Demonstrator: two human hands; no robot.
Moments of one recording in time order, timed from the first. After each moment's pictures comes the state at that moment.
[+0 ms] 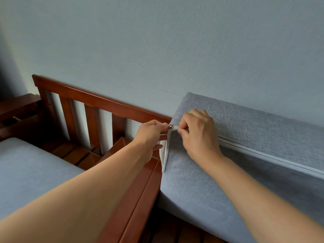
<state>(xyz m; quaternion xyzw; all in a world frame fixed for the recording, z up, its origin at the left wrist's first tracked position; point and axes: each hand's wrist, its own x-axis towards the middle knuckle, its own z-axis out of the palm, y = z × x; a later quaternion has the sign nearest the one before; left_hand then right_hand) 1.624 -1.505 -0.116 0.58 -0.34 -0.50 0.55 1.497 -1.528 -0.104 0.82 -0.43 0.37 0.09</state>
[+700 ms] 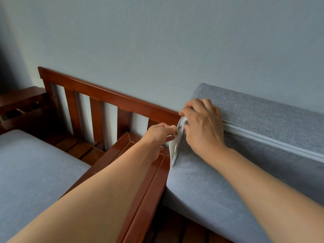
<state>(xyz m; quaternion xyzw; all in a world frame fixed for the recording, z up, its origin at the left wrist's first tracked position) 1.637 -1.512 -0.162 0.57 -0.35 -0.54 0.51 1.516 -1.533 -0.127 0.84 -0.40 0.30 0.21</state>
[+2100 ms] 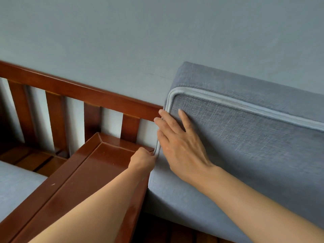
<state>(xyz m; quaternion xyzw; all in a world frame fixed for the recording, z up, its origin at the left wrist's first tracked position) 1.620 -1.558 -0.305 0.73 -0.48 -0.37 0.32 1.508 -1.520 -0.214 0.85 -0.35 0.11 0.38</state>
